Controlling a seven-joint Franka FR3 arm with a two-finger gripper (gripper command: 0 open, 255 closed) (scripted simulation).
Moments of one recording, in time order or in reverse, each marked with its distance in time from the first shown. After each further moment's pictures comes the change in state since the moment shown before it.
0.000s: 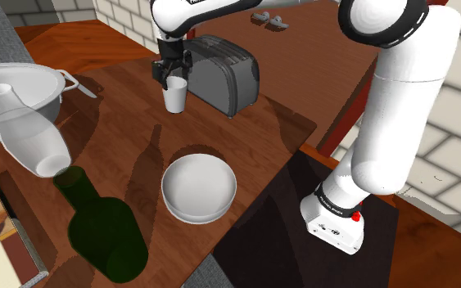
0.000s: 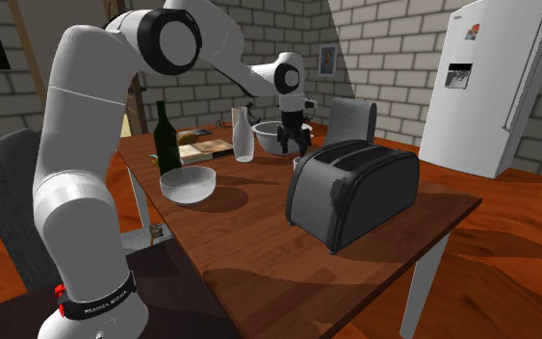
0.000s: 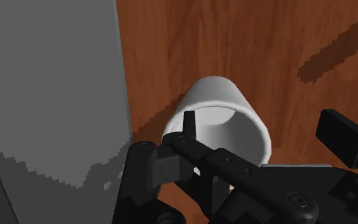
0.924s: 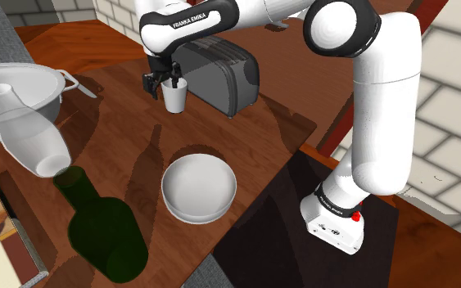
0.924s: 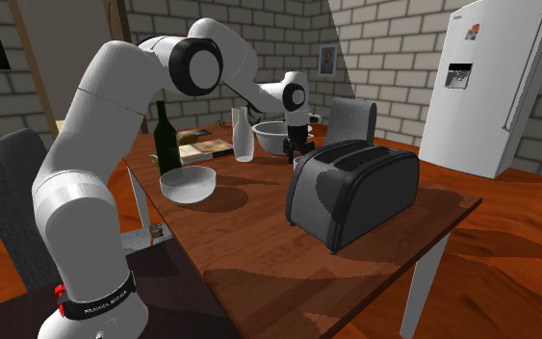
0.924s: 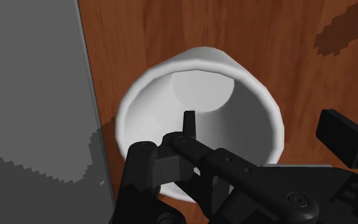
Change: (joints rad) arm 0.023 0.187 -0.008 0.138 -0.031 0.058 0.021
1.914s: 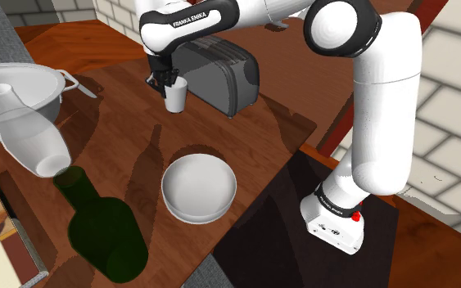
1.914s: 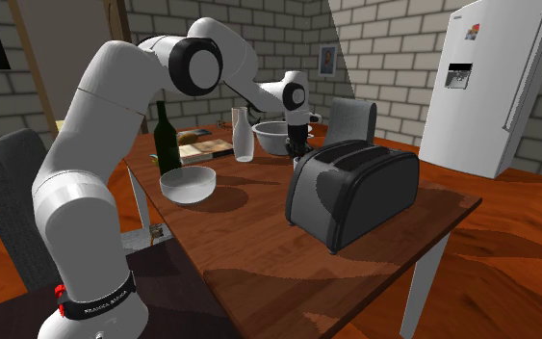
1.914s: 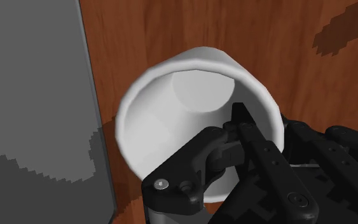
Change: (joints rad) arm 0.000 -0.002 0.000 0.002 0.001 -0.005 -0.001
